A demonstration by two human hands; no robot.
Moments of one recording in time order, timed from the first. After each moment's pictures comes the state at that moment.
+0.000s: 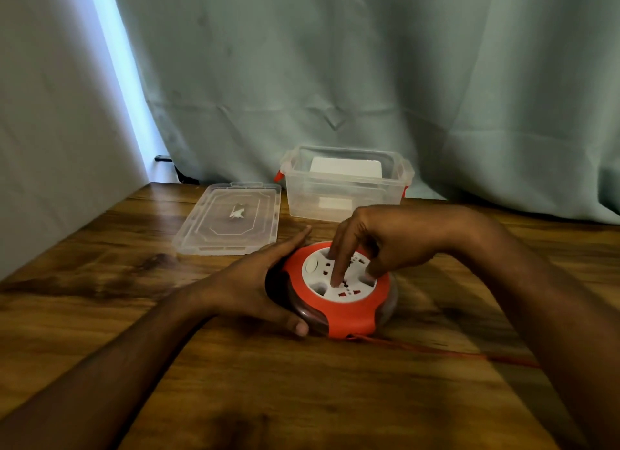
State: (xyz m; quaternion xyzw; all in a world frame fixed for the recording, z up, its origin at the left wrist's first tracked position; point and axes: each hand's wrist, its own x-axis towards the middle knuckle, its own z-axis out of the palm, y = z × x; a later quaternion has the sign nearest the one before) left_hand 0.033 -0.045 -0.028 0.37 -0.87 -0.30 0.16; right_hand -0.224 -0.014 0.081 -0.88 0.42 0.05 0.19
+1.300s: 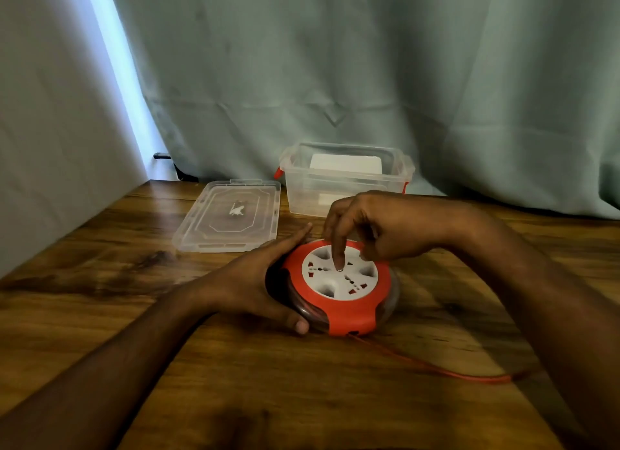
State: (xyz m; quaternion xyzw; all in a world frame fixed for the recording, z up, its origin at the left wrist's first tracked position) left_hand 0.033 -0.045 -0.029 0.37 -0.86 -0.31 0.16; right_hand -0.221 -0.017 0.079 -0.89 0.43 0.00 0.14
